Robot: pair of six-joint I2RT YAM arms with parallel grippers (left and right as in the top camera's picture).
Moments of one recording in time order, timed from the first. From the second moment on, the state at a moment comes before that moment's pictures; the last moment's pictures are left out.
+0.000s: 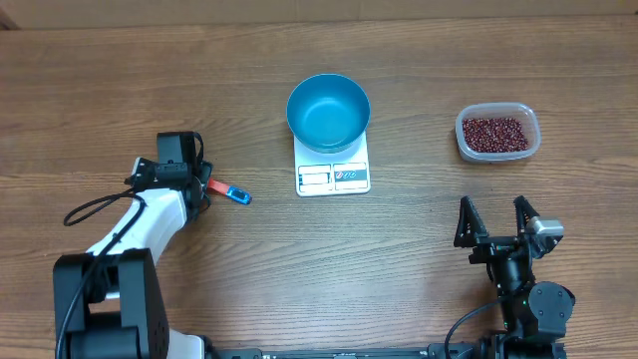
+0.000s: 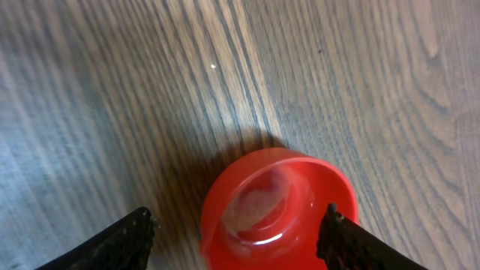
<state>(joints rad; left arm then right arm) 0.05 1.65 0.82 -0.27 -0.21 -1.21 -0.10 0.01 0.02 -0.02 -0.18 0.23</state>
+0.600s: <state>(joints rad) 0.05 1.64 0.82 -0.31 -0.19 -1.21 -0.10 0.01 0.02 -0.02 -0.18 0.23</state>
